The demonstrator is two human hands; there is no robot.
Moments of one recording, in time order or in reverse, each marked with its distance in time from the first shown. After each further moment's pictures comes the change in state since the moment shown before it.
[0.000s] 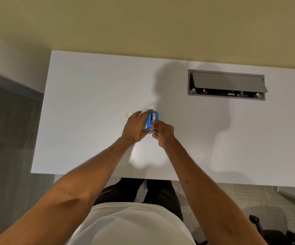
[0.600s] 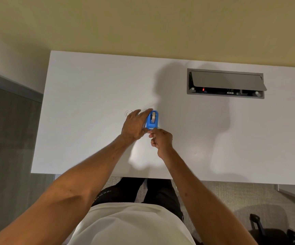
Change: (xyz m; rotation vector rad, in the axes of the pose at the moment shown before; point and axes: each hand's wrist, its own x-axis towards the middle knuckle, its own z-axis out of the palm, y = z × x) left_hand 0.002 -0.002 -0.001 0.118 -0.054 -0.013; right_hand -0.001 0.045 -0.015 0.031 -0.017 -0.140
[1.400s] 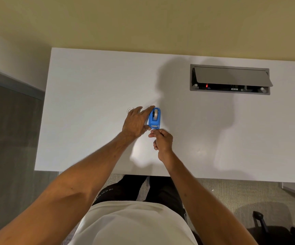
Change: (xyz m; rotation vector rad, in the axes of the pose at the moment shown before) left_hand 0.001 -0.006 0.001 0.105 -0.023 0.006; right_hand -0.002 0.023 -0.001 -0.126 0.016 -0.130
